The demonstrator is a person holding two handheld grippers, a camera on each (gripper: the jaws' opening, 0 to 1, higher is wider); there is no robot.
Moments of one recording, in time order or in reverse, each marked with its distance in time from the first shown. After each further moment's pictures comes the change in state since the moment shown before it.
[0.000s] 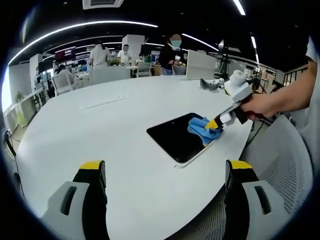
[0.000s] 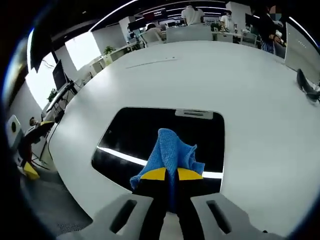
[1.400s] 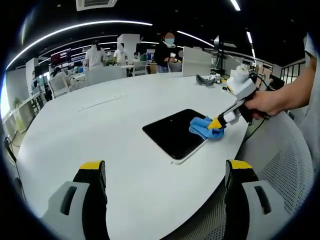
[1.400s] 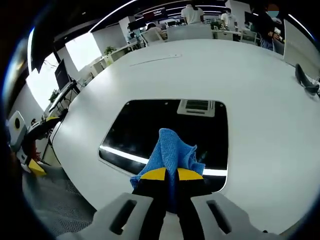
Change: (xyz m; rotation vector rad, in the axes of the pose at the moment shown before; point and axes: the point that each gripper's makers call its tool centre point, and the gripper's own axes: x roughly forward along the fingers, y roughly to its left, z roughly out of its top) left arm 0.000 -0.009 -0.005 0.041 0.025 -0.017; right arm -0.012 0.011 -0.016 0.020 -0.001 0.015
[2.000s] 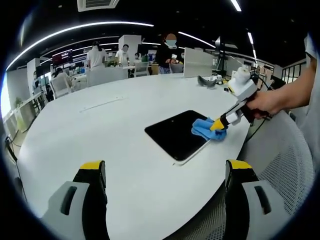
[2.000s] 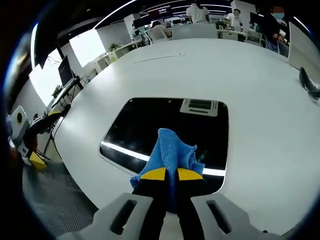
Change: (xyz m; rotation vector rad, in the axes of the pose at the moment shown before) left arm -0.001 0.002 0.004 -0.005 -0.010 0.008; right arm -0.002 -0.004 0.000 -0.032 0.021 0.028
